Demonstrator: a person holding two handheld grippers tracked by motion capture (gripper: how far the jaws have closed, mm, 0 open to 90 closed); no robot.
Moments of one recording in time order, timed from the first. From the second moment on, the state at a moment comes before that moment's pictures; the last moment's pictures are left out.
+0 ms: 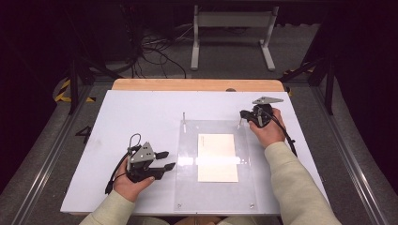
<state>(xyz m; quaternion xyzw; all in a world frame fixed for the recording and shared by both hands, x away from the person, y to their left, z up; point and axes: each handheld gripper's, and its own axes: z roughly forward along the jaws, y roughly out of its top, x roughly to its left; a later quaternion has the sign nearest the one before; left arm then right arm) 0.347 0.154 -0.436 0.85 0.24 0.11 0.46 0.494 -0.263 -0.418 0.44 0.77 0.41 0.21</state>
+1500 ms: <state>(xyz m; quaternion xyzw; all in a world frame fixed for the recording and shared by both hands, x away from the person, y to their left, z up) 0.345 0.110 -0.433 0.81 0.12 0.24 0.52 0.529 -0.276 -0.430 0.52 0.71 0.46 0.11</state>
